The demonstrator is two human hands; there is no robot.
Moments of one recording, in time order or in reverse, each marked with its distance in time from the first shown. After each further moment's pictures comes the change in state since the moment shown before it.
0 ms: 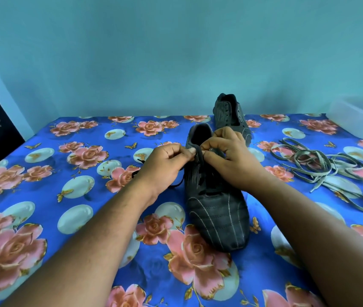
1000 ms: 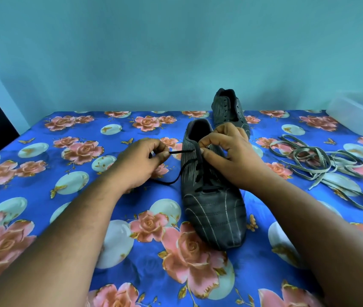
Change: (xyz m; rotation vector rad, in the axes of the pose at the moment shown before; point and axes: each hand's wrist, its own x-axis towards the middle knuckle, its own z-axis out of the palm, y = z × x) left_hand 0.011 -0.018 -0.044 0.502 0.008 -0.018; right_hand -0.004 0.006 -0.004 -0.047 0.012 -0.053
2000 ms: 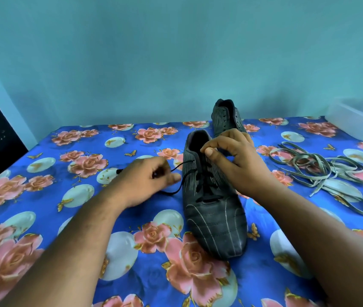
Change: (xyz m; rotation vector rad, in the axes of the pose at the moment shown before) left_hand -0.016 0.008 -0.010 0.118 -0.104 0.126; right_hand -0.001 0.002 -0.008 0.069 0.109 -0.036
